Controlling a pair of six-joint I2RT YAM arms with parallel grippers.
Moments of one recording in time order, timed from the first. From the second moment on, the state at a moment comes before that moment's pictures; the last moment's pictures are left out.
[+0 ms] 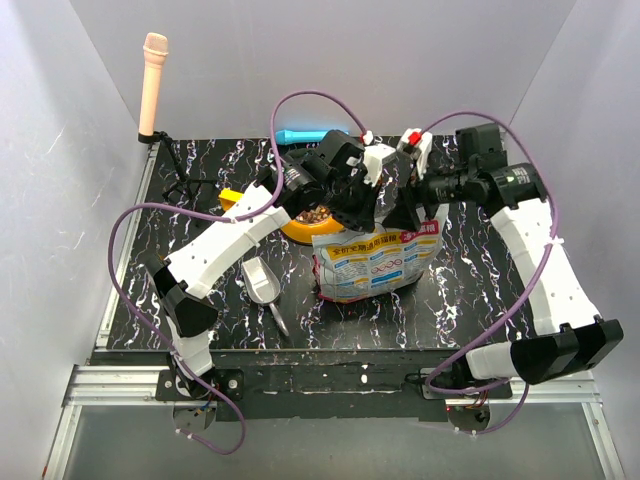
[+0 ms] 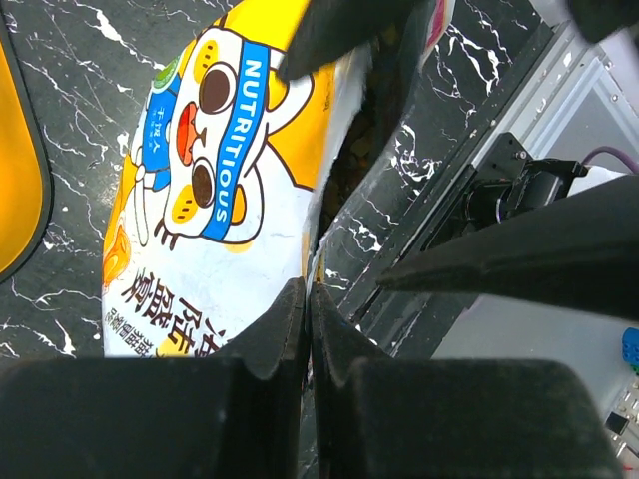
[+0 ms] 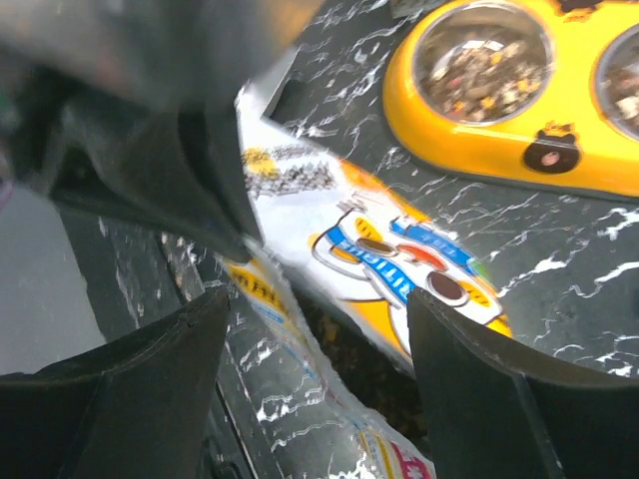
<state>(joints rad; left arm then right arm) -0.89 1.82 2.10 -1.03 0.25 -0.23 0.28 1.36 1.64 -1.05 -0.80 -0.36</state>
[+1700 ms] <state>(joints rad) -0.81 1.30 1.60 -0.99 0.09 -1.87 0.53 1.26 1.53 -1.11 -0.07 0.15</state>
